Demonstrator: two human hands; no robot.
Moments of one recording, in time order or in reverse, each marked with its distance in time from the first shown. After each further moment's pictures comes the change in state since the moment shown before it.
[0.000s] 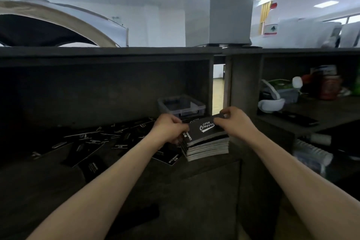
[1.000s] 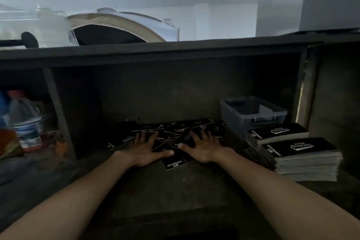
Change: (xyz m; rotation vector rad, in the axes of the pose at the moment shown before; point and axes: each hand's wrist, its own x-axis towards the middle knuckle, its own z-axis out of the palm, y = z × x) left_hand 0.018 -0.191 -0.214 0.865 -0.108 -0.280; right_hand 0.022 -0.110 0.282 -0.599 -0.638 -0.327
